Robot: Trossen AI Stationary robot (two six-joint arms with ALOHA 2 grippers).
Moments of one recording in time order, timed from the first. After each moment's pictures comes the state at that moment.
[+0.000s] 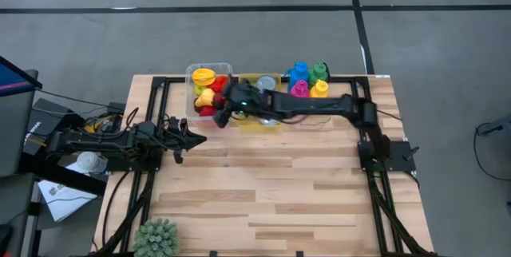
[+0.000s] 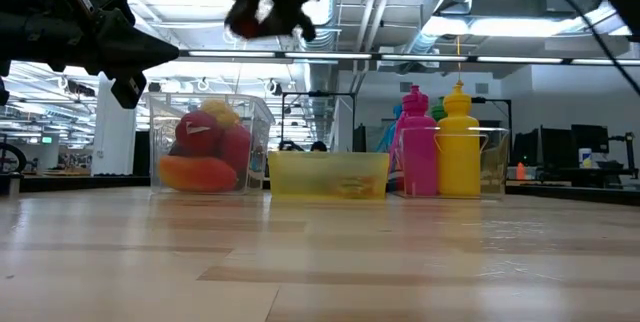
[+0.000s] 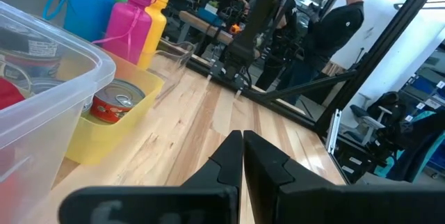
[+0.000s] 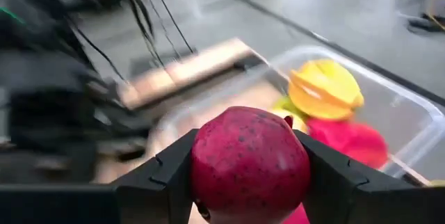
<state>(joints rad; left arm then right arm) 0.05 0.29 0.01 0.25 -0.05 -0.46 -0.10 2.05 1.84 -0.16 0.33 0.28</state>
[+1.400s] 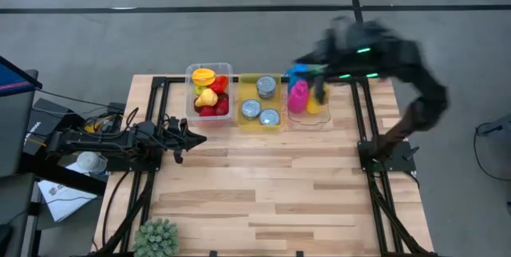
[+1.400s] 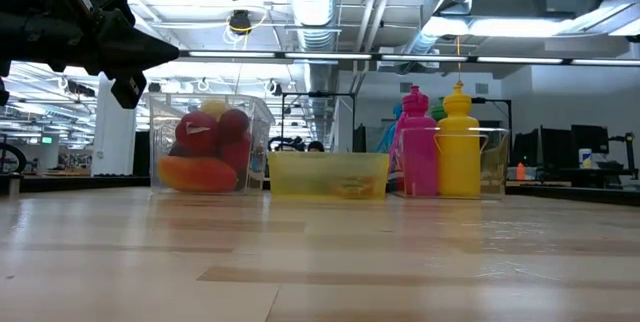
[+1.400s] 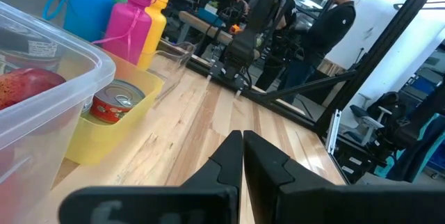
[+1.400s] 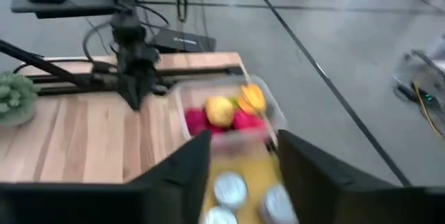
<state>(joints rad) 0.05 0.29 0.01 0.26 -0.05 -0.46 -0.13 1.62 2.32 -1.15 0.17 -0.11</state>
